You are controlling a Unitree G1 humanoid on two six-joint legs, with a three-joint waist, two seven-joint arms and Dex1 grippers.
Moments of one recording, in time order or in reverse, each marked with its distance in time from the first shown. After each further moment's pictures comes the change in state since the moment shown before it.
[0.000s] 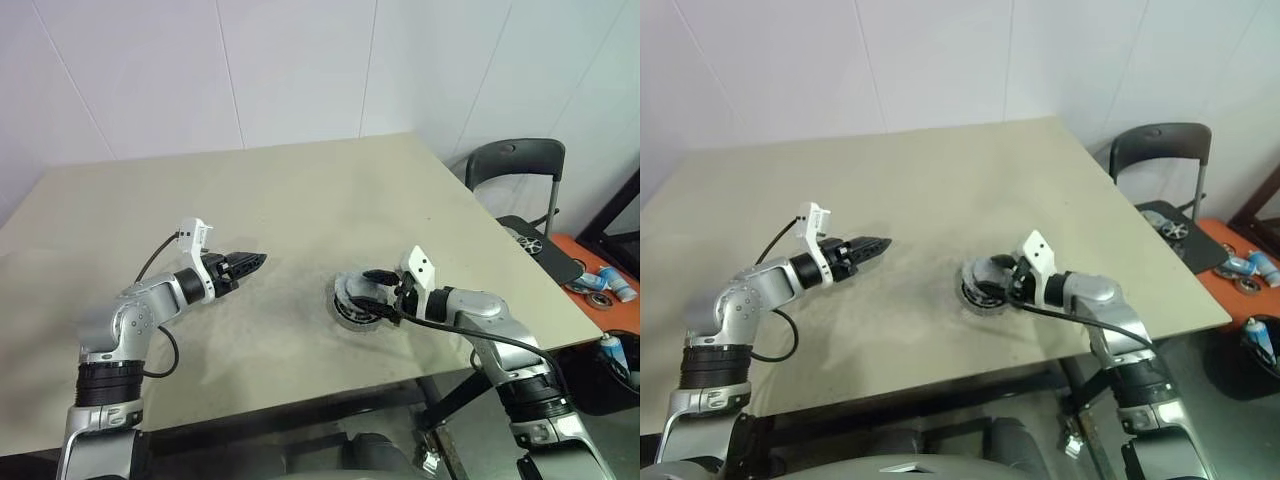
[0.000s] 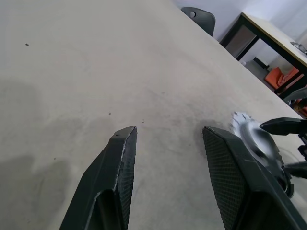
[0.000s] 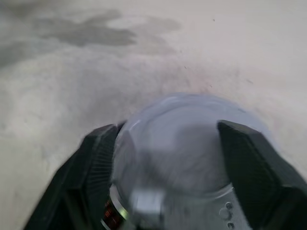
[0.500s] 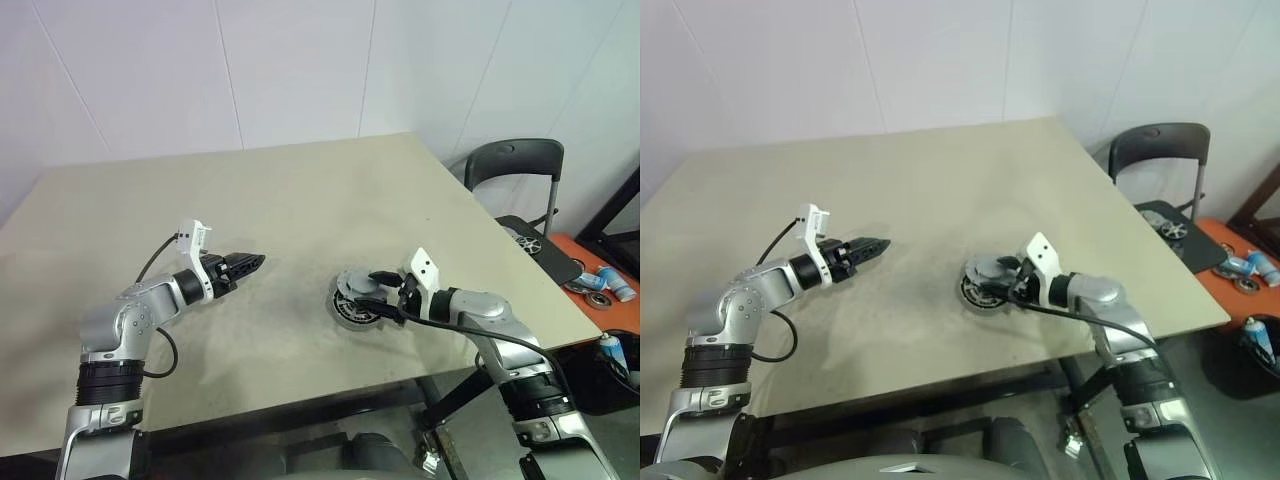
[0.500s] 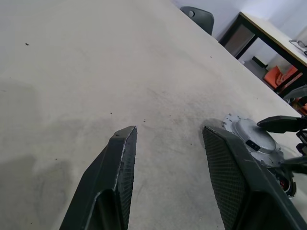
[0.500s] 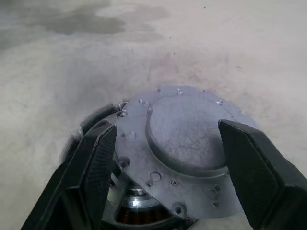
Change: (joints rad) left arm 0.000 0.000 -0.004 0.016 0.011 -0.023 -0.019; right arm -0.032 0.030 -0.036 0.002 0.098 0.155 0.004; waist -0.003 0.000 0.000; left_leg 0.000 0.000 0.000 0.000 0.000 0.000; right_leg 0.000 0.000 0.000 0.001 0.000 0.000
